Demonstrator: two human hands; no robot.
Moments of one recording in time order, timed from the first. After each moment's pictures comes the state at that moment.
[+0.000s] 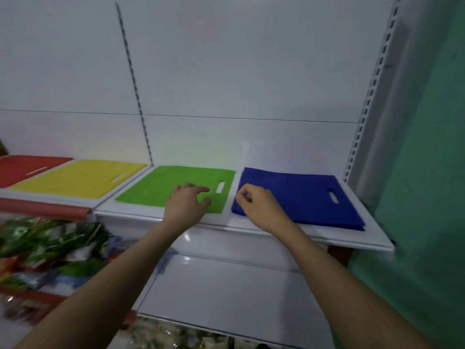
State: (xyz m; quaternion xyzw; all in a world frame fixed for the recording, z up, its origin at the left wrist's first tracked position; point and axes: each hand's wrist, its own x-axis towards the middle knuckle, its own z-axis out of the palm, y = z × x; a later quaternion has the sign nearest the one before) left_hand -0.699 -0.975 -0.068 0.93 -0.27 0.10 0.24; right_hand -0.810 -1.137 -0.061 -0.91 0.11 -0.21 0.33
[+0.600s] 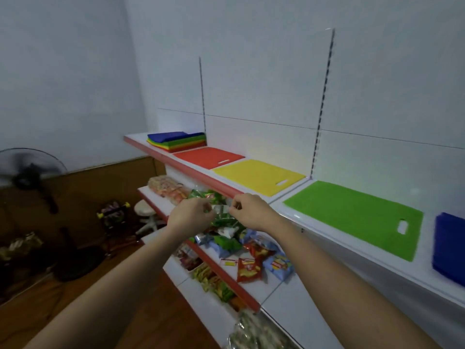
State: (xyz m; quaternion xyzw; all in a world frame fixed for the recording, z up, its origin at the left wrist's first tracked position) left_hand -0.696 -0.639 -0.052 0.98 0.00 0.11 0.19; right_hand -0.672 -0.813 -0.041 -0.94 -0.21 0.00 0.27
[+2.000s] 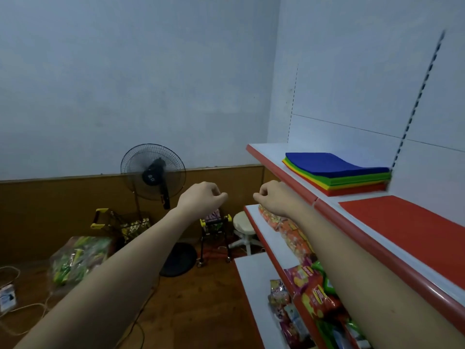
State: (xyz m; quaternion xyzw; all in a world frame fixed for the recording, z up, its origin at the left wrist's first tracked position) left_hand -0.427 -0.109 -0.034 0.94 0.22 0.18 0.18; right_hand -0.308 -0.280 -0.021 -0.91 -0.37 -0.01 0.20
